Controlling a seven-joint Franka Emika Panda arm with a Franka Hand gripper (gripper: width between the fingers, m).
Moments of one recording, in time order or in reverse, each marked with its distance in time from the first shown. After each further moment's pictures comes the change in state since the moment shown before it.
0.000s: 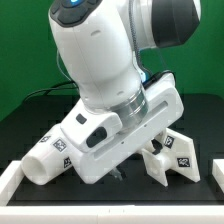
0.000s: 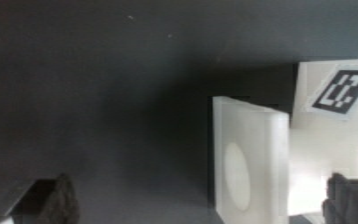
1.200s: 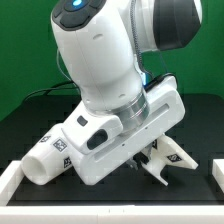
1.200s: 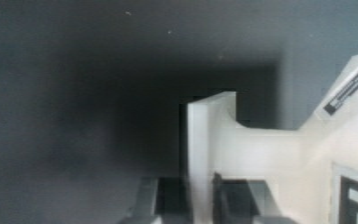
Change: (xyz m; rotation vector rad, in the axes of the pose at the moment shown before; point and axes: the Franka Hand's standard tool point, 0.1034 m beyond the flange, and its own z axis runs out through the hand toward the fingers) arm -0.001 0.000 -0.003 -0.005 0.000 0.003
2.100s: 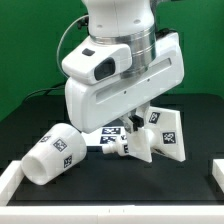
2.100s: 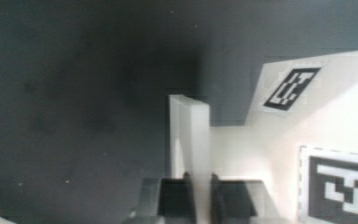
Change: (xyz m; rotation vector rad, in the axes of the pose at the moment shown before) arm -0.004 -0.018 -0.073 -0.233 0.044 -0.114
